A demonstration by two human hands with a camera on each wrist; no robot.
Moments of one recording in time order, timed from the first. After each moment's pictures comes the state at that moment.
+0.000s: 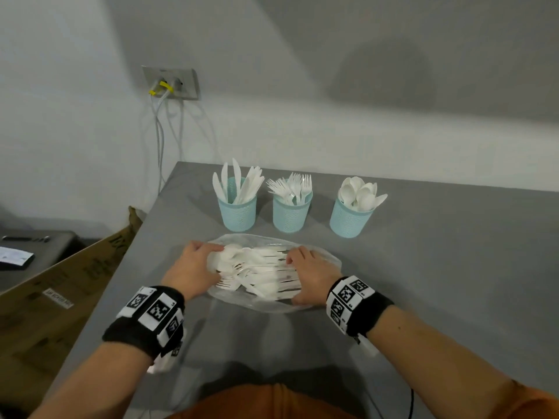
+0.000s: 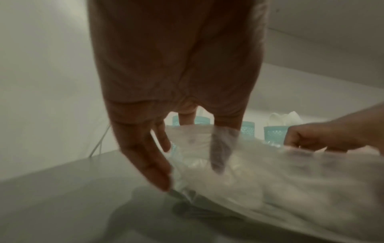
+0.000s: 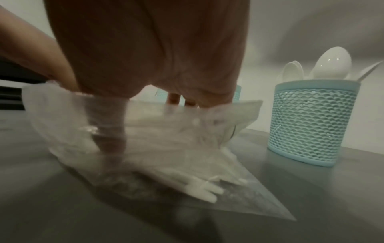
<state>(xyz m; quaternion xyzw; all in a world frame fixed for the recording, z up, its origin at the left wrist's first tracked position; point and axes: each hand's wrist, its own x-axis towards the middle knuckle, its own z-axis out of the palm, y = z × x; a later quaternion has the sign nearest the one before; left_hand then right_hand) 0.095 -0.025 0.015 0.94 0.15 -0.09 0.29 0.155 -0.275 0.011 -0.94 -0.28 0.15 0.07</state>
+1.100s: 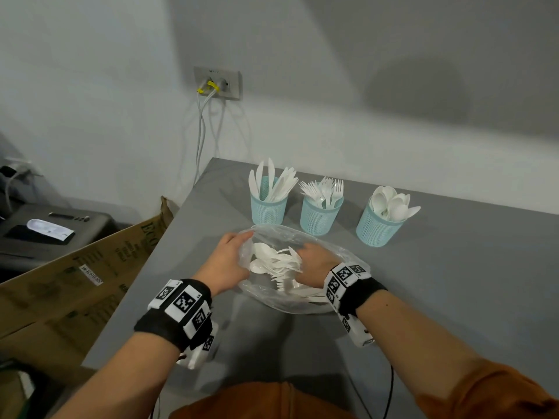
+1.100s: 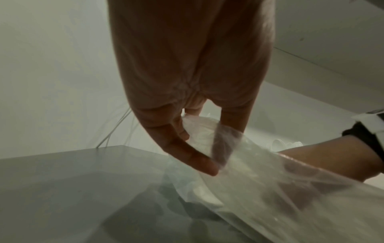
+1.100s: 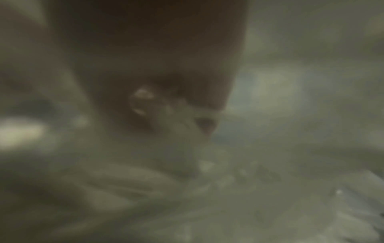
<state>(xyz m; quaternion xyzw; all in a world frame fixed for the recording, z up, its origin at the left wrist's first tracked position) 0.082 -0.029 0.021 0.90 0.11 -0.03 0.41 0.181 -0.214 0.006 -0.93 -0.29 0.20 0.02</state>
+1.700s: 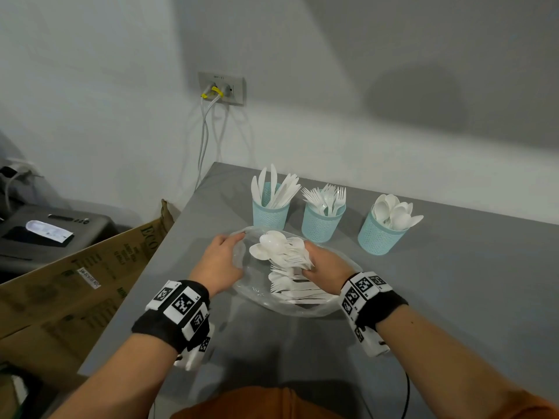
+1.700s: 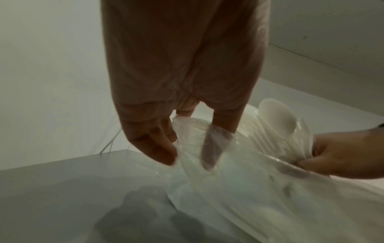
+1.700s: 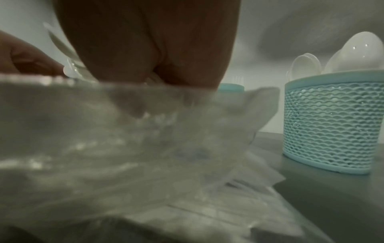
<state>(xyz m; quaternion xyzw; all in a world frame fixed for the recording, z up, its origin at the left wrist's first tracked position) 0.086 -0.018 0.023 0.92 0.16 -0.01 0.36 0.182 -0.239 0.019 -0.93 -0.30 0.16 0.17</state>
